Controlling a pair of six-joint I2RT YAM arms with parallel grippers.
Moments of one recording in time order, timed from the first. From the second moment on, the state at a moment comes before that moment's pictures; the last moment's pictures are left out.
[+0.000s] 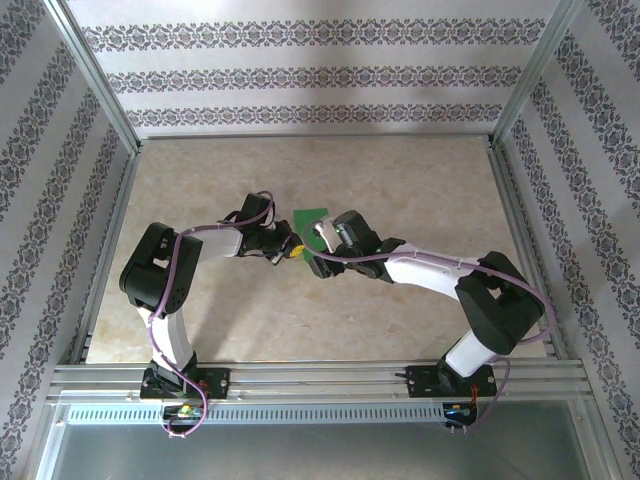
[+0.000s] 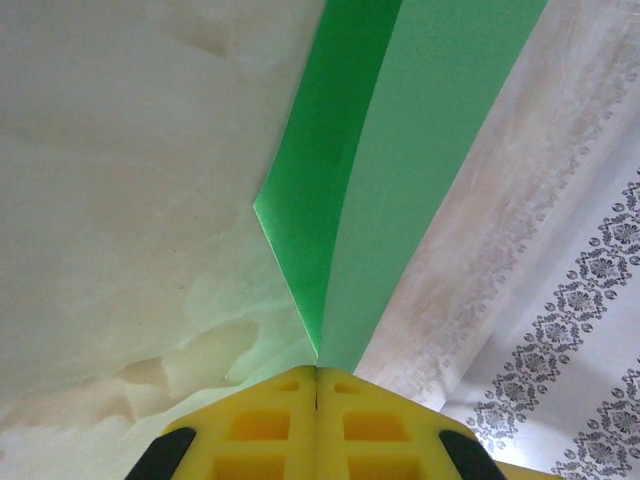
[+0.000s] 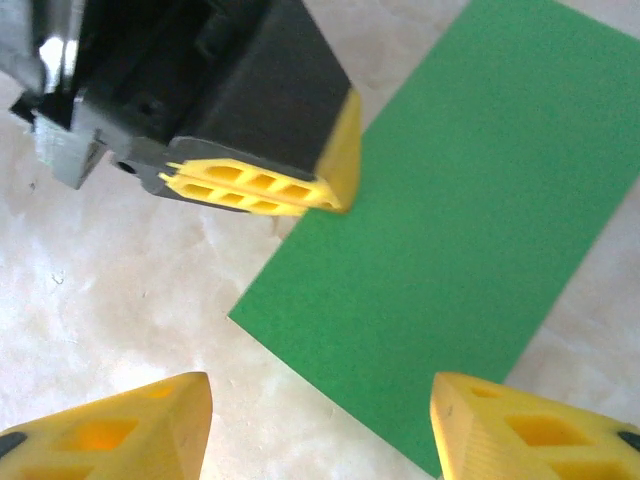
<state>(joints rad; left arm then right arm) -0.36 1.85 0.98 -0.05 0.61 -1.19 0.71 1.60 0.87 -0.10 -0.17 0.05</state>
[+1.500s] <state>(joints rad) -0.28 1.72 1.09 -0.28 0.54 -0.93 0.72 1.73 0.90 -0.03 -0.45 0.02</state>
